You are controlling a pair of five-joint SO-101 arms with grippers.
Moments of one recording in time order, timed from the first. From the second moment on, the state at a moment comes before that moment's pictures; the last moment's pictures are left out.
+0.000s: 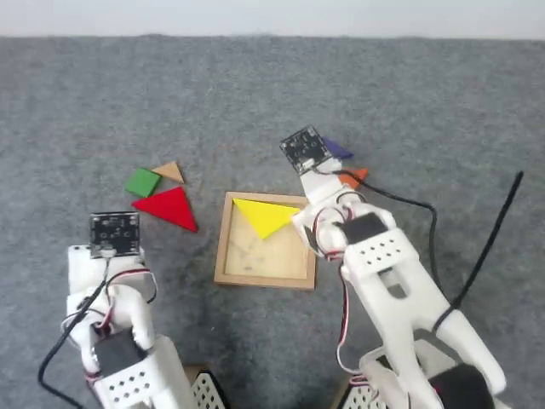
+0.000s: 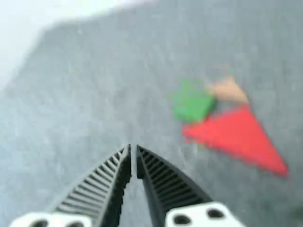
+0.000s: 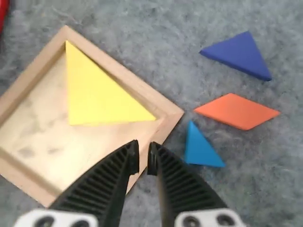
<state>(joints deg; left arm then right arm) -30.7 -103.1 91.9 50.3 -17.1 -27.6 -26.5 50.5 41.0 8.7</state>
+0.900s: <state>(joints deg) -16.6 -19.6 41.5 58.9 35.0 -28.0 -27.9 55.8 33.3 6.5</state>
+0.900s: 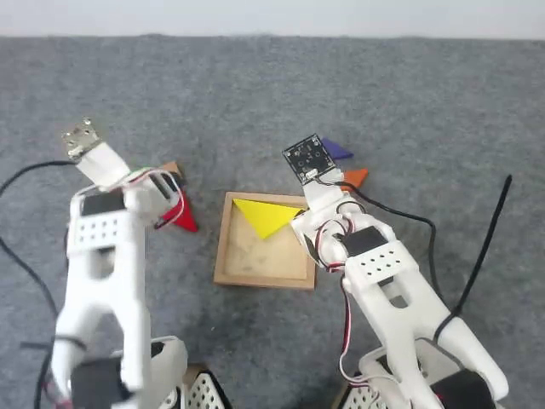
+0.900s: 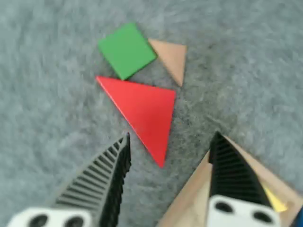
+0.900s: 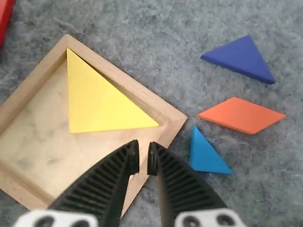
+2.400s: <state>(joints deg) -14.1 38.9 -25.9 93.2 -7.2 -30.9 -28.0 56.8 33.3 7.8</state>
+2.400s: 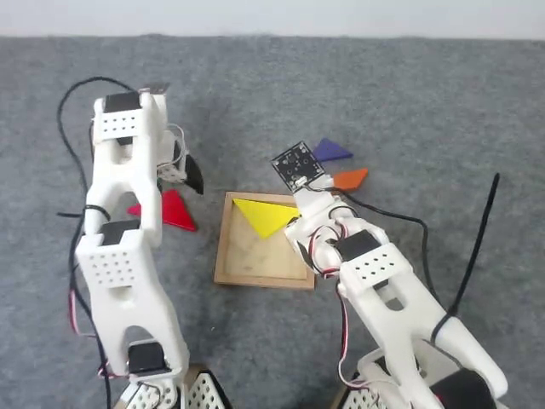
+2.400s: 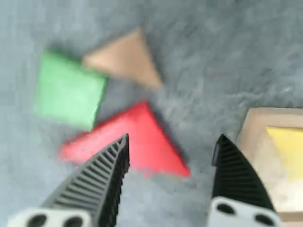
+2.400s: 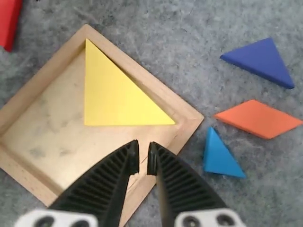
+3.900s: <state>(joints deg) -21.5 41.6 -22.3 96.8 -63.9 -30.9 -28.2 56.8 33.3 9.6</state>
